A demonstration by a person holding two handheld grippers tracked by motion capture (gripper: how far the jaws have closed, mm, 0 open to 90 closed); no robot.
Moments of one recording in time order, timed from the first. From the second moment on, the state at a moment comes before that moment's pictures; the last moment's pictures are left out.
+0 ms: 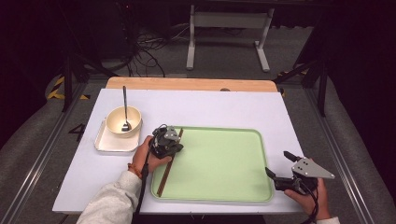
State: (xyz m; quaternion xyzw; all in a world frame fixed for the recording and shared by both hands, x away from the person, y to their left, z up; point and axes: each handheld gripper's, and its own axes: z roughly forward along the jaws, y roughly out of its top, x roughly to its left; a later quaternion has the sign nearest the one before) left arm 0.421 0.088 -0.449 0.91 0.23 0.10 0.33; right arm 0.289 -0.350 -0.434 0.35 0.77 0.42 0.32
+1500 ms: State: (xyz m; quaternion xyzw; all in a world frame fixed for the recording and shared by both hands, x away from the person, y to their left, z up) left arm 0.400 0.138 -0.437 0.88 0.24 0.13 0.38; right arm 0.288 -0.350 -0.432 0.35 0.77 0.42 0.32
